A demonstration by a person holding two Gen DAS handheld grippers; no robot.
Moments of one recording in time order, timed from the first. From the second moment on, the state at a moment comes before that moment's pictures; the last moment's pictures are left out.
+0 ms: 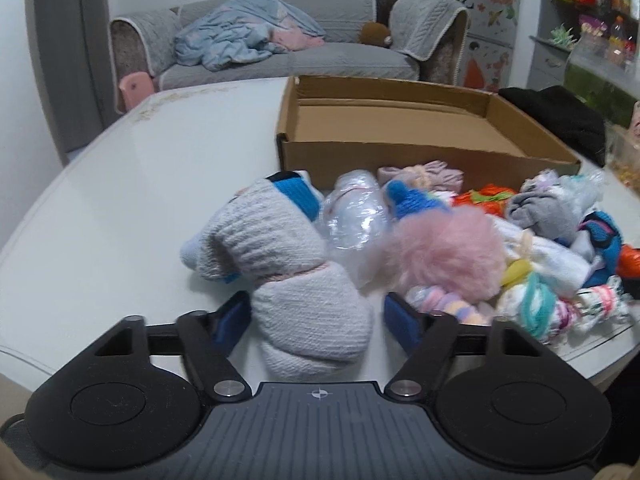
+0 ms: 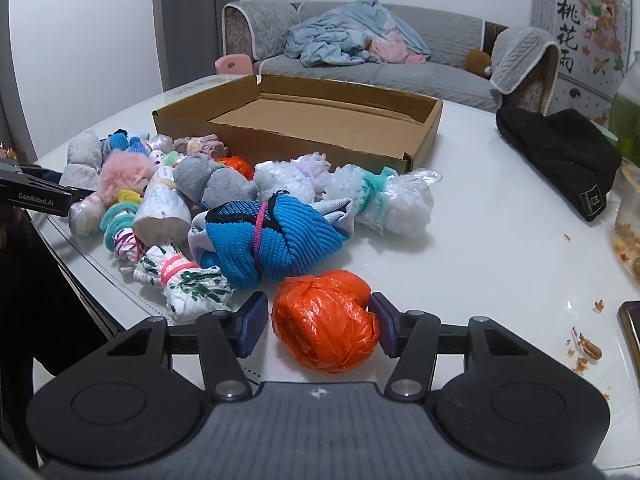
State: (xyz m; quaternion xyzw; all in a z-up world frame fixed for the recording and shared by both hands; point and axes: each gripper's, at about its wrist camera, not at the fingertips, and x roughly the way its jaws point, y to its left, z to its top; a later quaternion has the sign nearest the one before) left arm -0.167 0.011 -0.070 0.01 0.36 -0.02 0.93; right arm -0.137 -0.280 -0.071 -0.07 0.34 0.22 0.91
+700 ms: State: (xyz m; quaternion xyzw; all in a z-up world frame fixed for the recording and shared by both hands) left arm -0.159 0.044 -0.003 0.02 0.30 -0.03 0.95; right arm -0.117 -0.299 -0.020 -0.04 0.31 0.21 0.92
